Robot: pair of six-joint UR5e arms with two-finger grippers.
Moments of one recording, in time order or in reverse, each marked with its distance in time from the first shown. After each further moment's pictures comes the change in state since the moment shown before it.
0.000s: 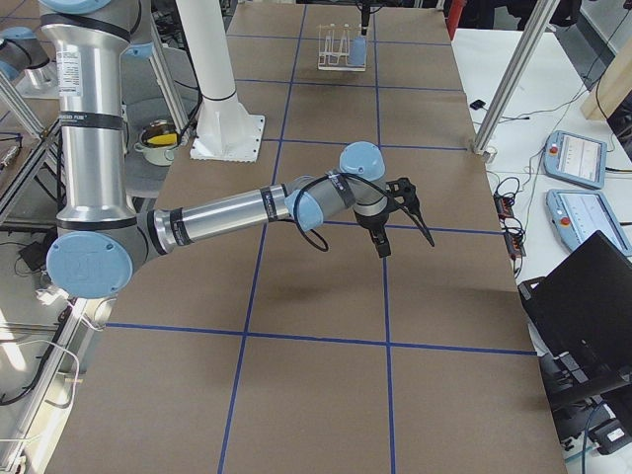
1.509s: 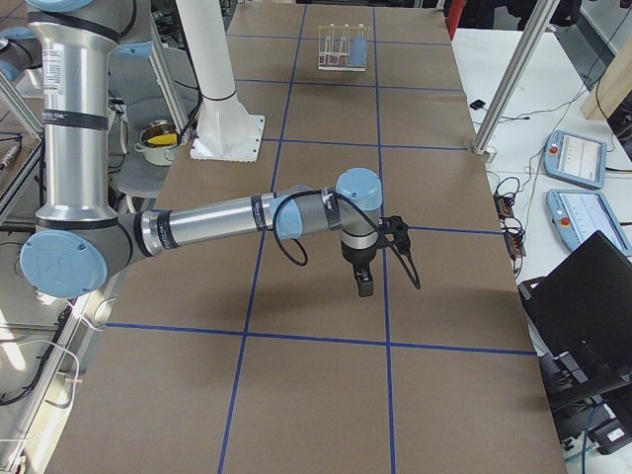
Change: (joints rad) left arm -0.314 0.234 0.021 0.012 0.076 0.473; right arm 0.102 -0.061 0.007 -0.271 -0.021 -0.227
